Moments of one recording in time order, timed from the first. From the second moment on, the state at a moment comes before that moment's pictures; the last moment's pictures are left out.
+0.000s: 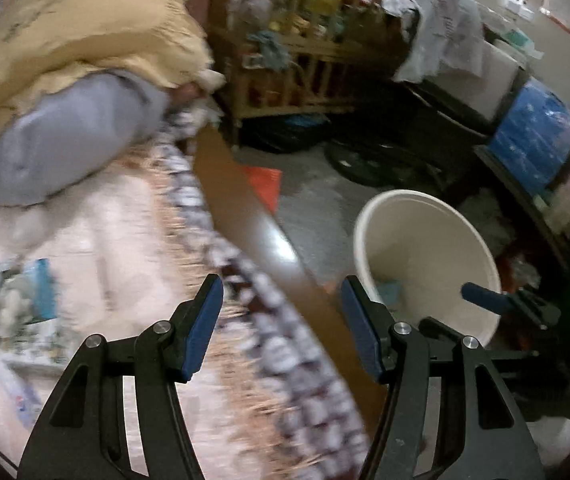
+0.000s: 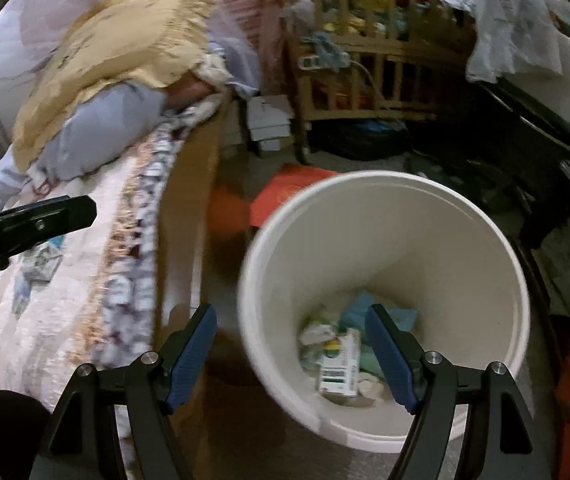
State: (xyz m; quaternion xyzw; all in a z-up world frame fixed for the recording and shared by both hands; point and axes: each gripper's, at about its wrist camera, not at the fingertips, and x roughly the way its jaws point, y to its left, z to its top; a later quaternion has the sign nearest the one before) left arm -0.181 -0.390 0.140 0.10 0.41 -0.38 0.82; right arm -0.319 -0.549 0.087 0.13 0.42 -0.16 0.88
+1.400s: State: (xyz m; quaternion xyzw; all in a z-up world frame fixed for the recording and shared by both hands) left arm -0.112 -0.071 0.077 -0.04 0.50 -0.15 0.85; right arm -0.079 -0.269 0.043 -0.09 0.46 0.21 0.86
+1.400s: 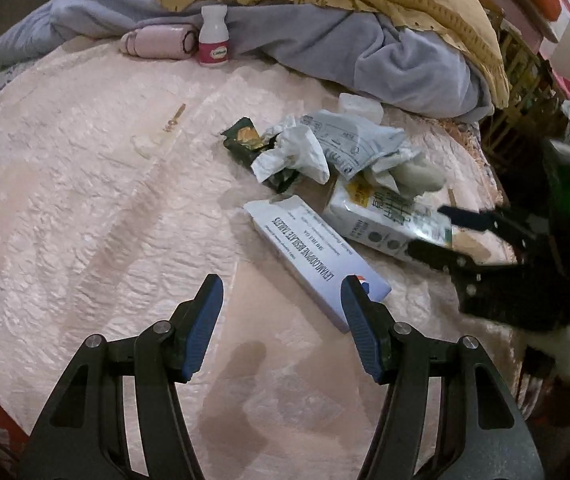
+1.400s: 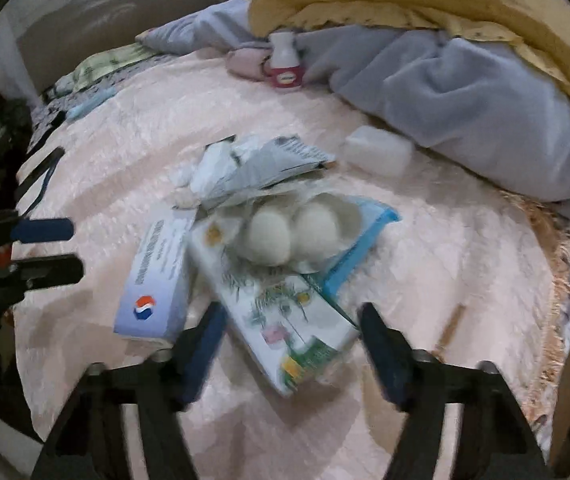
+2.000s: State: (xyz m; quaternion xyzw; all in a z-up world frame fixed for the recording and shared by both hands) left arm -0.074 -0.121 0.034 -0.07 0.52 -0.10 0.85; right arm -0.203 -0.337 0.064 -0.04 0.49 0.09 0.87
